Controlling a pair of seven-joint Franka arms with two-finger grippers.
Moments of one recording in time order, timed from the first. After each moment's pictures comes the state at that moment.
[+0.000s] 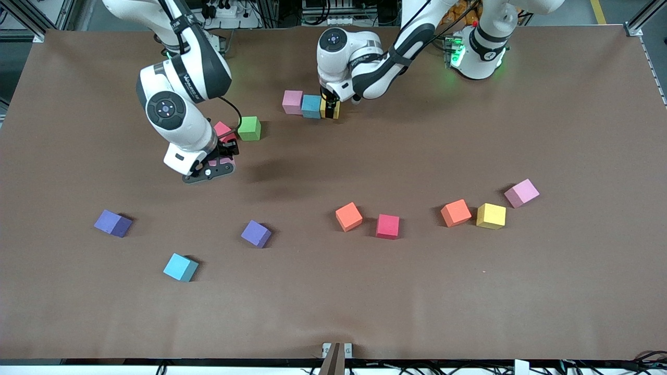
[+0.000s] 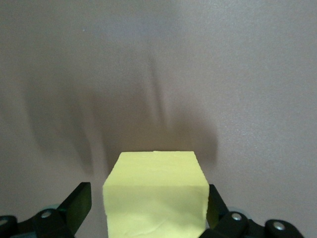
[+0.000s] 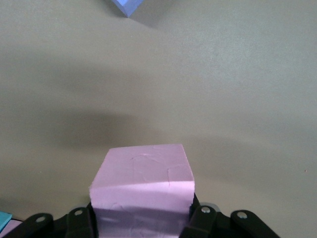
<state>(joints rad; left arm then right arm) -0.59 0.55 -0.61 -2.12 0.33 2.55 -2.85 0.55 0.11 -0.15 -2.13 0.01 2.07 0.12</state>
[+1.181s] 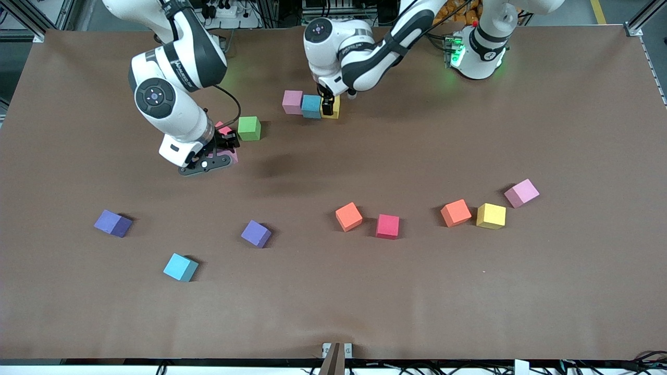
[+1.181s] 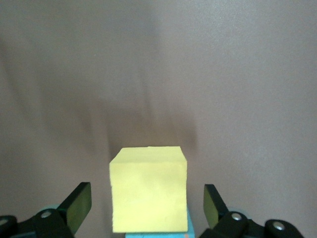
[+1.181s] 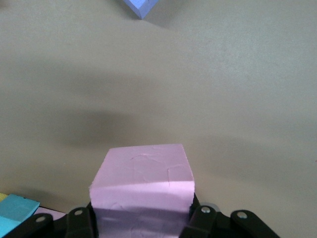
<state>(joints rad) -0.59 0.52 -0.65 -2.00 0.33 2.30 -2.85 0.56 0.05 -0.15 -2.13 0.06 2.03 0.13</state>
